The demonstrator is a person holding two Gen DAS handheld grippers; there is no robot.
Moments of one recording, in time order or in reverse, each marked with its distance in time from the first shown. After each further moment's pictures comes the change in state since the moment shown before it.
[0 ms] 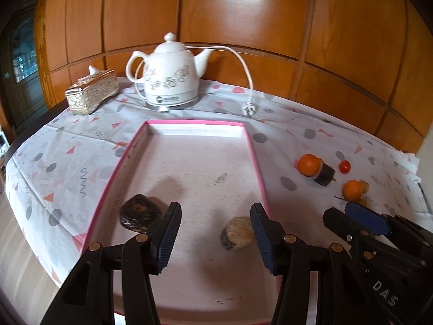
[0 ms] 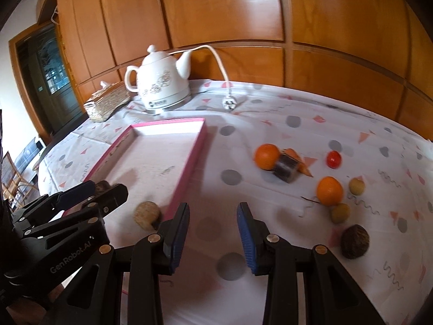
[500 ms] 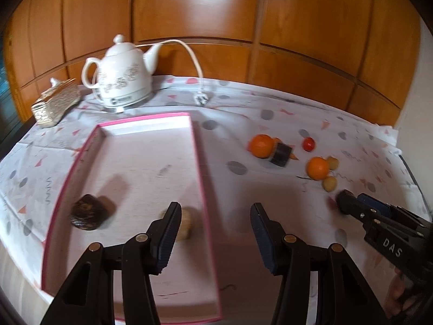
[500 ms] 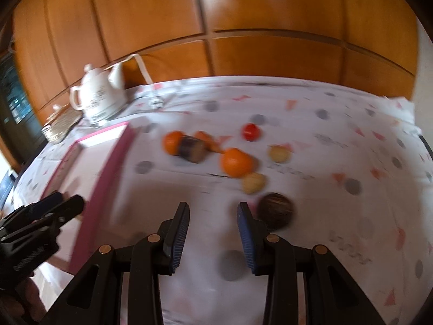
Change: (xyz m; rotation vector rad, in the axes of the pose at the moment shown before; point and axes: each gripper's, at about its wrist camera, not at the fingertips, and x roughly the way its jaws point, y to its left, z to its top) left arm 0.005 -0.053 -0.010 0.122 0.041 -0.123; right arm -0.024 -0.093 -0.030 0.190 0.001 -0.171
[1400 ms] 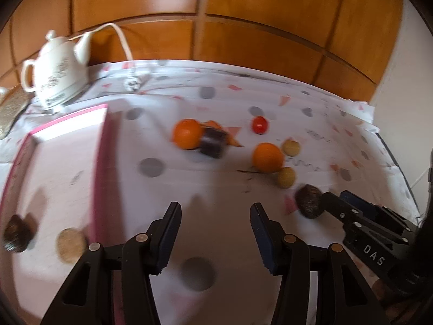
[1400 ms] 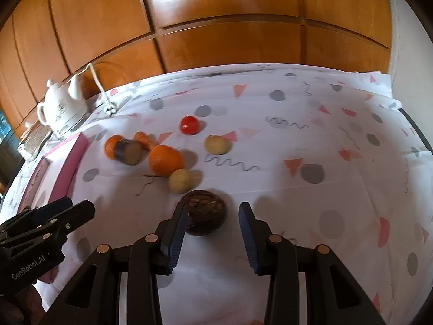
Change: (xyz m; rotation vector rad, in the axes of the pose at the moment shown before) left arm 0.056 -0.073 0.016 0.085 0.117 -0.175; right arm 0.012 -0.061 -0.003 0.109 0.014 -0.090
